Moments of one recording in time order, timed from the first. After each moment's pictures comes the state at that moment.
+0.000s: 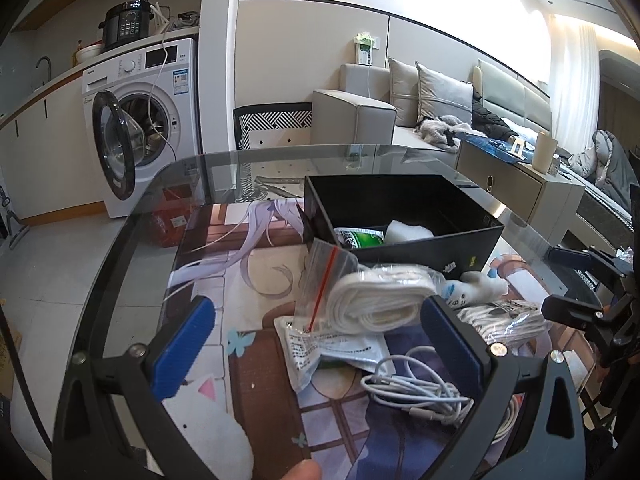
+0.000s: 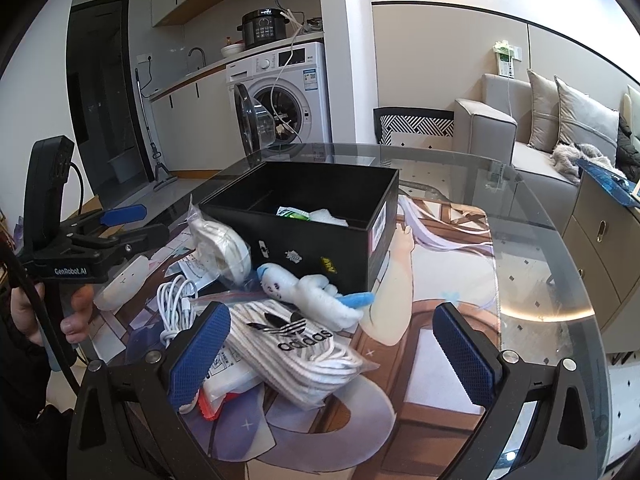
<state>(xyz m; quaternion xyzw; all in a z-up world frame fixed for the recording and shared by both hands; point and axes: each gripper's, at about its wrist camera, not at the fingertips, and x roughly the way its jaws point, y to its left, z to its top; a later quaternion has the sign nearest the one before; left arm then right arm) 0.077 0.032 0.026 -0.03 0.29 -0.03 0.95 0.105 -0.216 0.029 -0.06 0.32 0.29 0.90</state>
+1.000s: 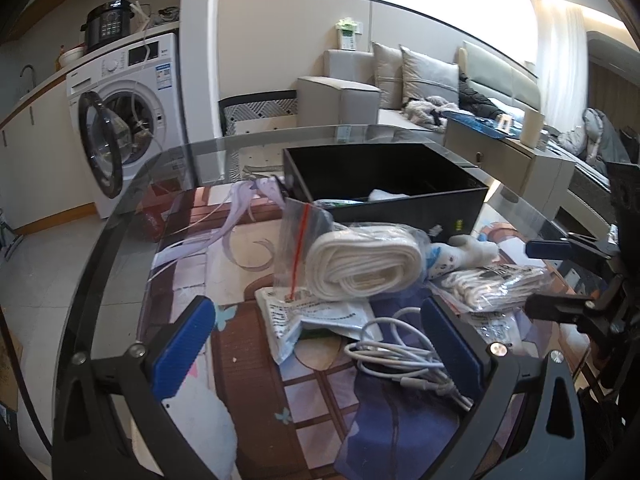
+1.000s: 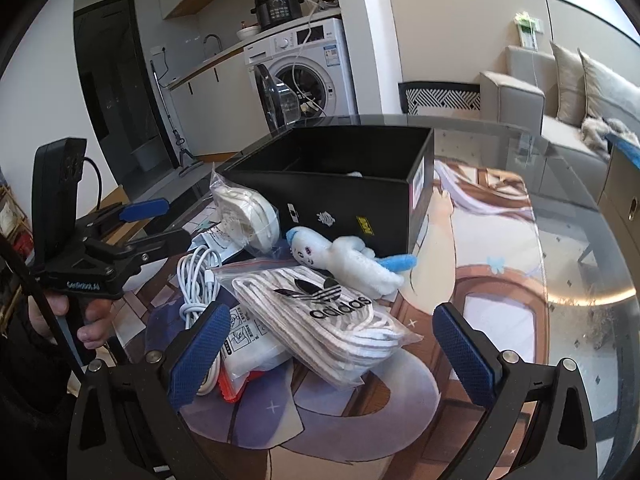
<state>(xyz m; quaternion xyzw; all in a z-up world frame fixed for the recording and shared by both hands) 0.068 0.018 0.013 -0.01 0.32 -0.06 0.95 0.108 -0.207 0.003 -0.03 0.37 0.34 0.86</state>
